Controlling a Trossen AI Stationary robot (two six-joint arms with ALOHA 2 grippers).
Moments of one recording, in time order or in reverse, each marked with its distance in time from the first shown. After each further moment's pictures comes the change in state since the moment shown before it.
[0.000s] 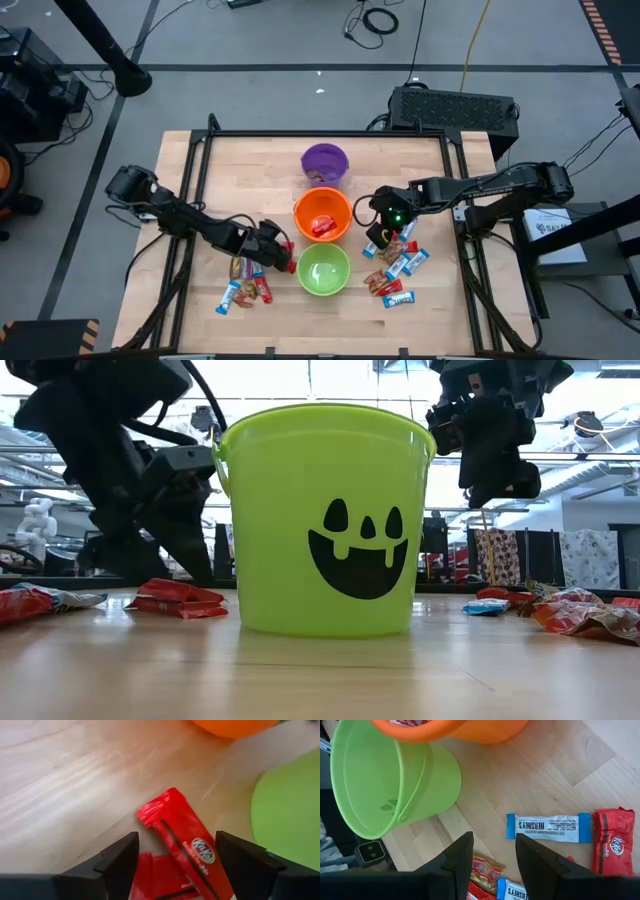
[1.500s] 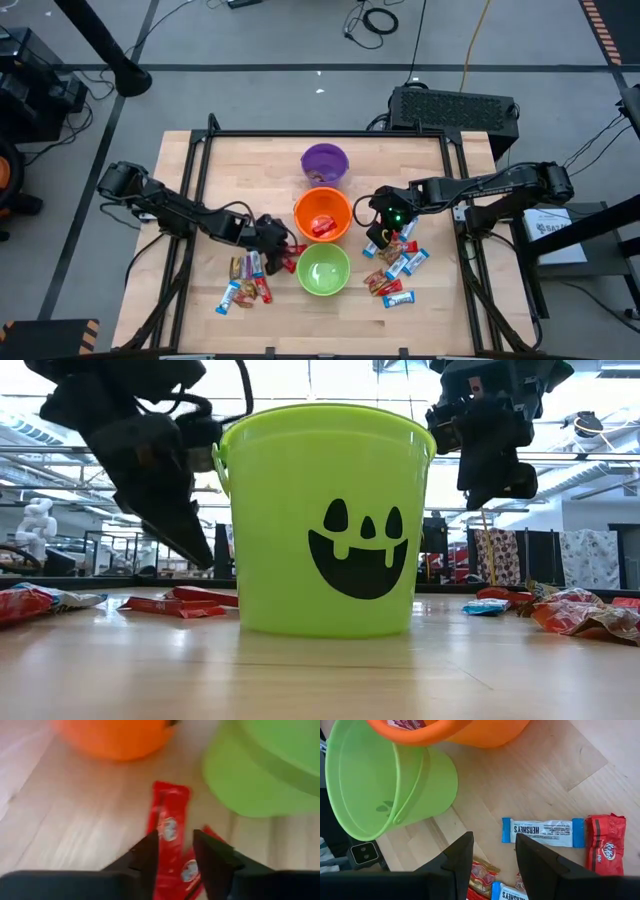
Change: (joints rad) left arm 0.087 -0.105 -0.006 0.023 0.159 0.708; right arm 0.000 0.000 0.000 -0.002 0.024 -0.027
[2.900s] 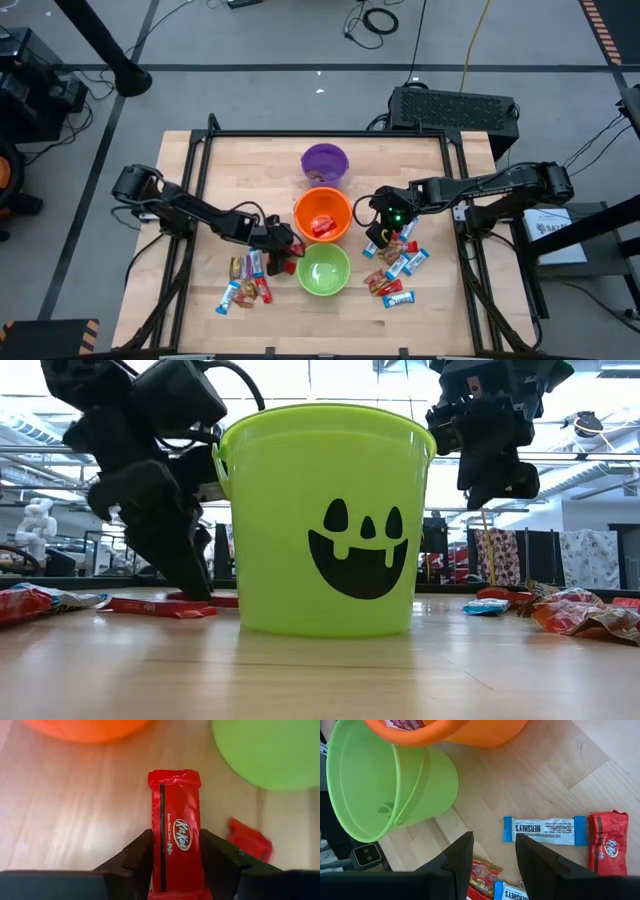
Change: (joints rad) left arm 0.052 0.122 0.014 0.025 0.092 0.158; right arm 0.000 0.000 0.000 0.000 -0.003 0.023
